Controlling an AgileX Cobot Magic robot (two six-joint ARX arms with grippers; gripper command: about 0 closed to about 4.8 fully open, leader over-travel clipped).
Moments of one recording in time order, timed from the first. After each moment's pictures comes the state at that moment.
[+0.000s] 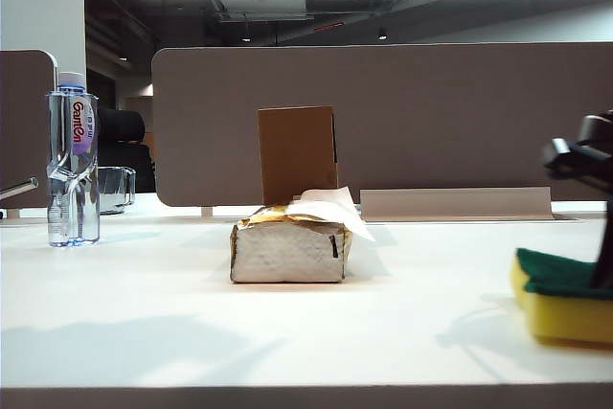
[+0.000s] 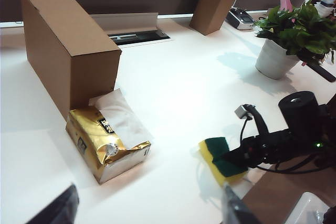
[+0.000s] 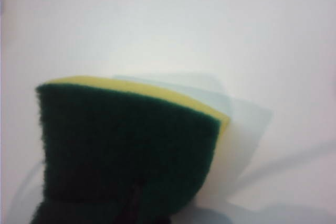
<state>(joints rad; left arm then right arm) 0.00 0.55 0.87 -0.63 0.83 -0.04 0.35 1.10 0.35 -0.13 -0.11 0.53</state>
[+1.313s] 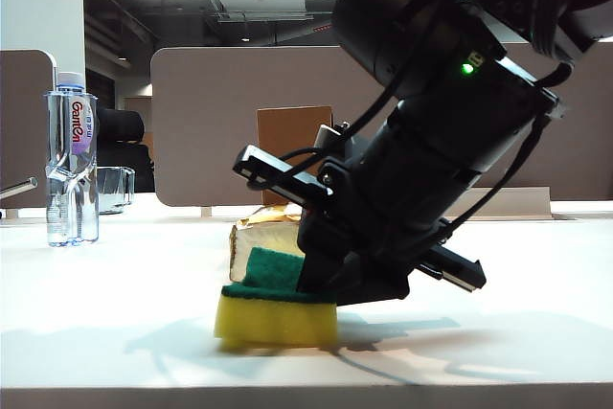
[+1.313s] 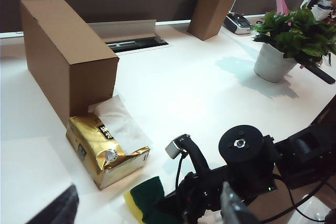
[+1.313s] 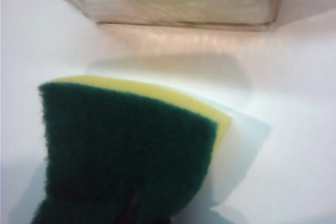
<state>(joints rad) 0.00 0.52 0.87 -0.63 0.83 -0.04 0.87 1.64 0.68 0.18 0.02 0.76</state>
